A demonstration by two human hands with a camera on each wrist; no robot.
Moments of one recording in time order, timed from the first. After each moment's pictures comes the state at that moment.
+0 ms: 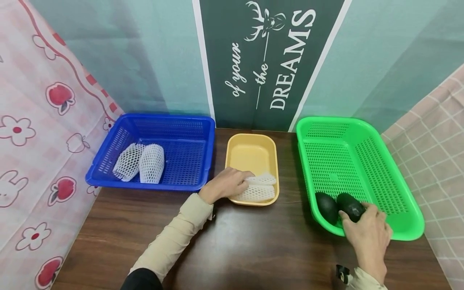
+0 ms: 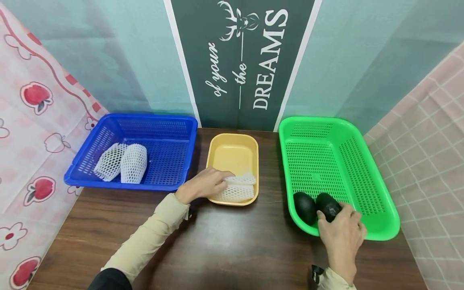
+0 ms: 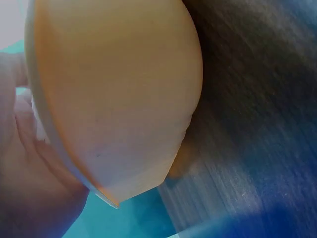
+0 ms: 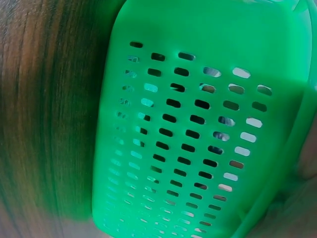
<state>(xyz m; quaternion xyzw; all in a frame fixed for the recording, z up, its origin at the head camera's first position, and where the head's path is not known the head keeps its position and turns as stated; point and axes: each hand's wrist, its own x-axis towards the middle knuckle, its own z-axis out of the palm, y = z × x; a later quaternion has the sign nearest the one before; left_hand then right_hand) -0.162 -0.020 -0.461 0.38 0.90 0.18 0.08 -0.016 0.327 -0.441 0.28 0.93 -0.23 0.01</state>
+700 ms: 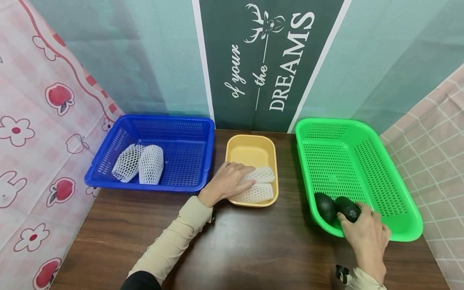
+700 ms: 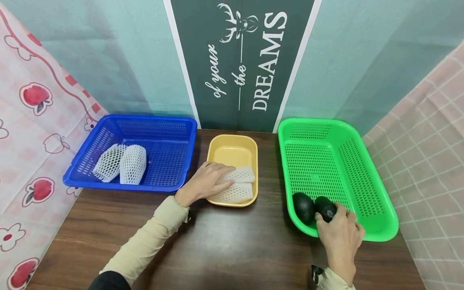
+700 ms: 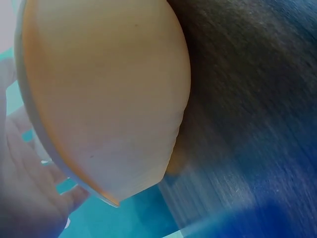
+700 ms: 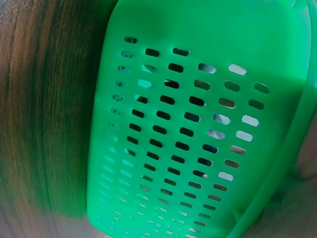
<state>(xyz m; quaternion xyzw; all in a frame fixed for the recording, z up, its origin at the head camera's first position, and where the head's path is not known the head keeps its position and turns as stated) -0.157 -0.018 -0.461 0.35 0.92 0.15 -0.03 -0.020 0.332 -0.440 0.27 0.94 -0.21 0.06</state>
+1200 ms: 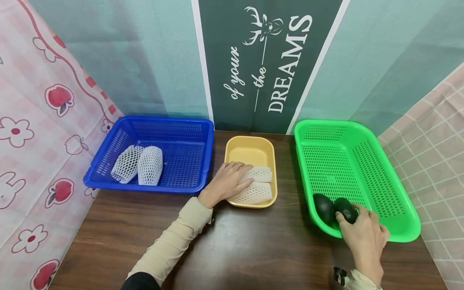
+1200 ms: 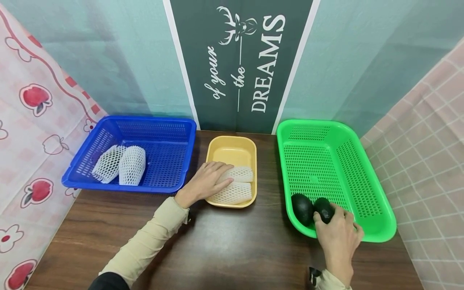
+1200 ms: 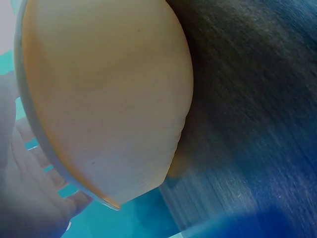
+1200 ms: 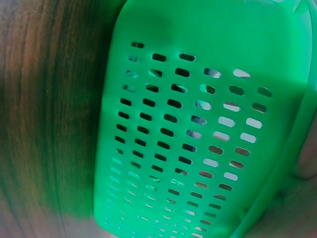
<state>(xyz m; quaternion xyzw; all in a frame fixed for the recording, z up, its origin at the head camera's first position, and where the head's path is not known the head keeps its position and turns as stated) -0.155 -0.016 -0.462 0.33 0.93 0.15 -0.03 -0.017 0.330 -0.441 0.26 0.94 -0.21 0.05</state>
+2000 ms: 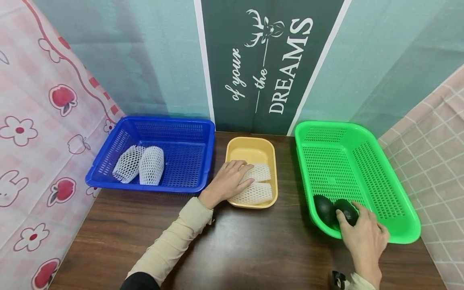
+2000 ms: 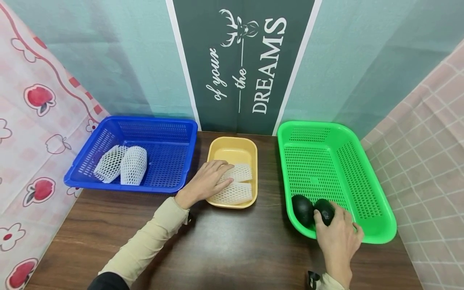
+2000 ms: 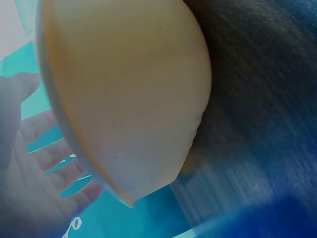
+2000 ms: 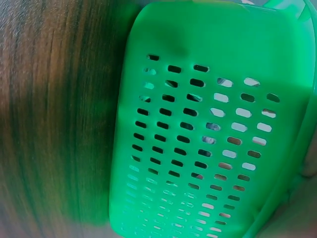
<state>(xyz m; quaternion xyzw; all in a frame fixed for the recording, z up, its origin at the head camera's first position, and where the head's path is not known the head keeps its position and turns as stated) -0.153 -0.017 -0.458 0.34 0.93 0.15 -0.05 -0.014 0.328 -0.445 0.26 0.94 -0.22 0.01</state>
